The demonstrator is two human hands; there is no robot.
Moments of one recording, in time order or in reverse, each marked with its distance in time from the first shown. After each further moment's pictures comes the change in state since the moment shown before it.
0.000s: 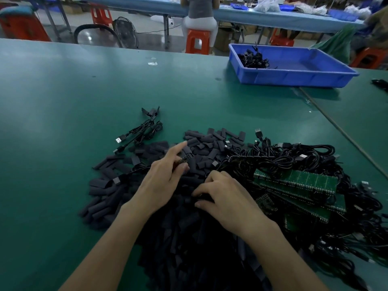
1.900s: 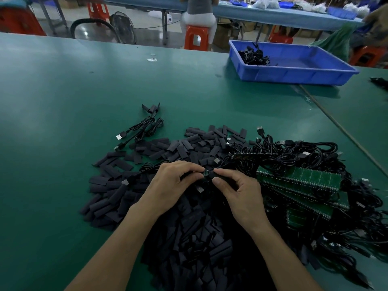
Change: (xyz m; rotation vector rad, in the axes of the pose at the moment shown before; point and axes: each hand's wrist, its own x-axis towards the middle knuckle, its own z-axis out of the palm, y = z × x) left_hand -0.006 -0.005 0.015 -0.068 -0.005 0.156; right_hand -0.002 0.033 0.044 0.822 0.486 0.205
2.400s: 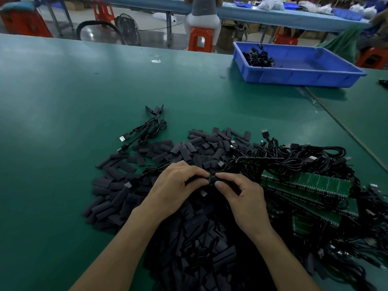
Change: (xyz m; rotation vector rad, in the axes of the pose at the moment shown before) left_hand -0.001 0.004 -0.002 0.111 -0.040 0.027; right_hand 0.002 0.004 0.003 -0.024 0.000 -0.045
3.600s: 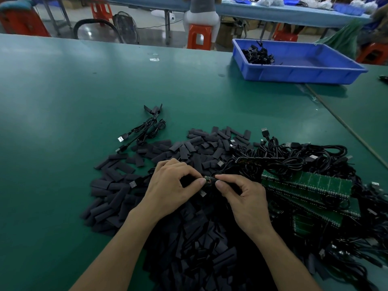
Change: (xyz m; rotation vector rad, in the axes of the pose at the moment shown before) left_hand 0.001 0.003 -0.003 0.096 0.062 -0.083; right_hand 0.000 0.001 0.000 0.039 0.033 -0.027
